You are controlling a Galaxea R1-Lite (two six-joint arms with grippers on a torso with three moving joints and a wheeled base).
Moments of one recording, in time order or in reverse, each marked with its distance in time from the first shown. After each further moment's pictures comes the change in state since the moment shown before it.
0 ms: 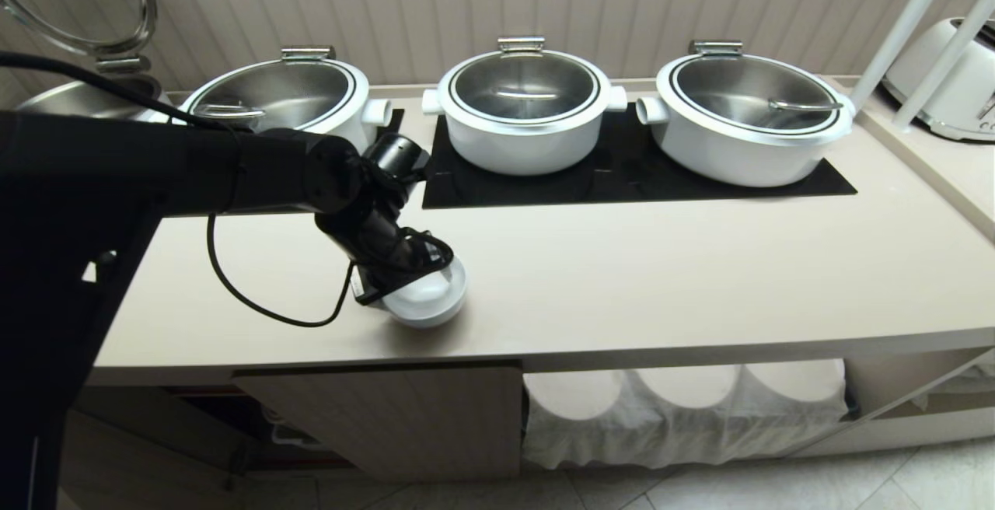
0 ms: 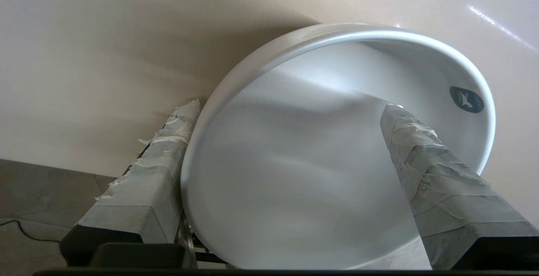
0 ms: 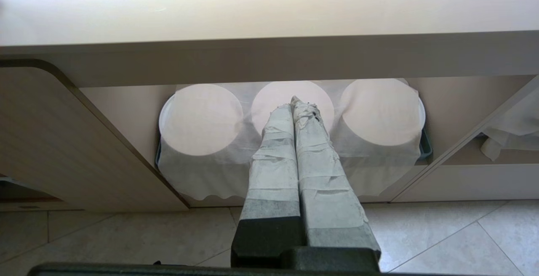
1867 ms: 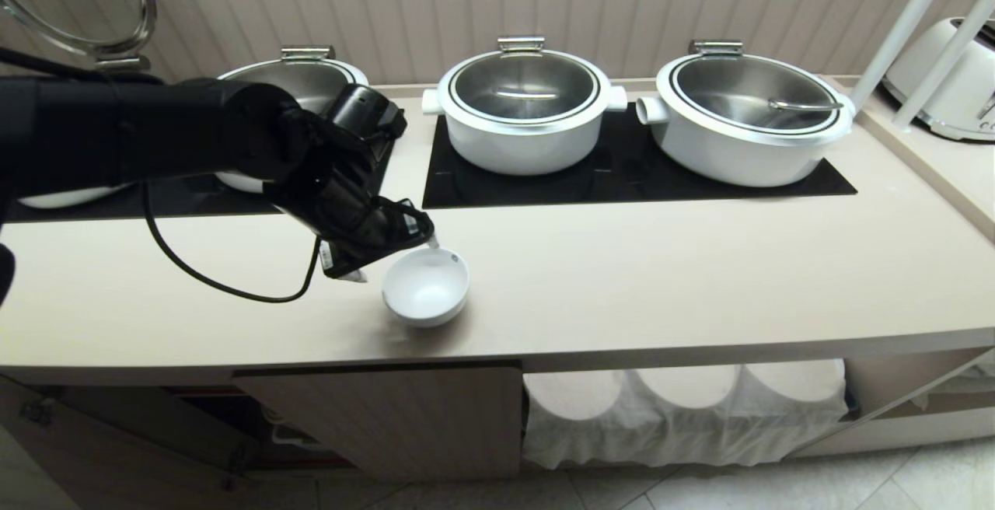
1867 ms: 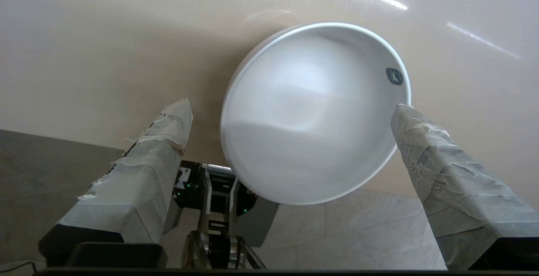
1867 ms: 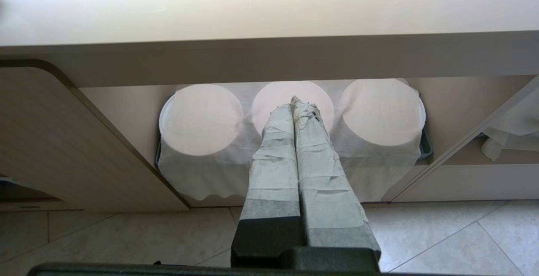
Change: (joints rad) left arm -0.002 -0.155 0.032 0.012 0.048 0.081; right arm 0.000 0.000 0.000 0.000 0.000 0.000
